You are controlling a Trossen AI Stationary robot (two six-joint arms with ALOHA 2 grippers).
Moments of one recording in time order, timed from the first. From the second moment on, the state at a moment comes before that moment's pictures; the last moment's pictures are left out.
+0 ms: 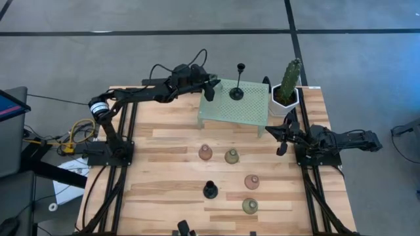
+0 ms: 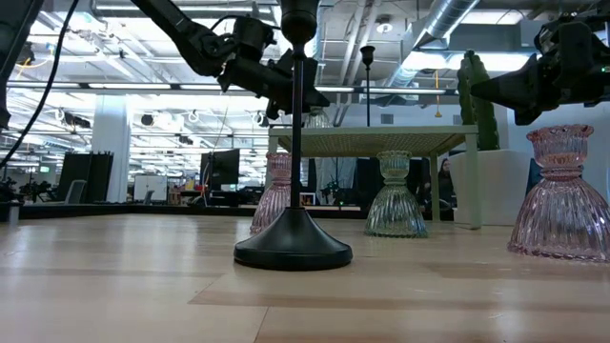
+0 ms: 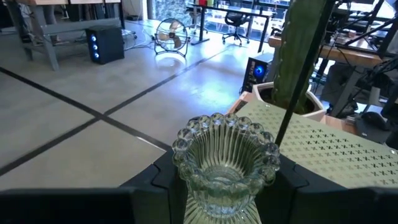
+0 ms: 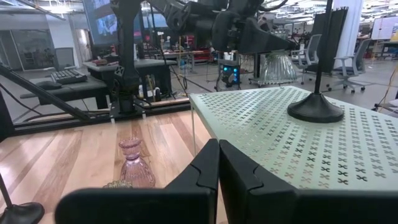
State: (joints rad) left arm 0.54 1.59 1.17 0.43 0.09 -0.01; right arm 0.08 0.01 0.03 0.01 0.42 0.03
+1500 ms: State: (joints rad) left arm 0.54 1.66 1.17 0.45 0.10 0.01; right arm 0.08 0.01 0.03 0.01 0.42 0.02
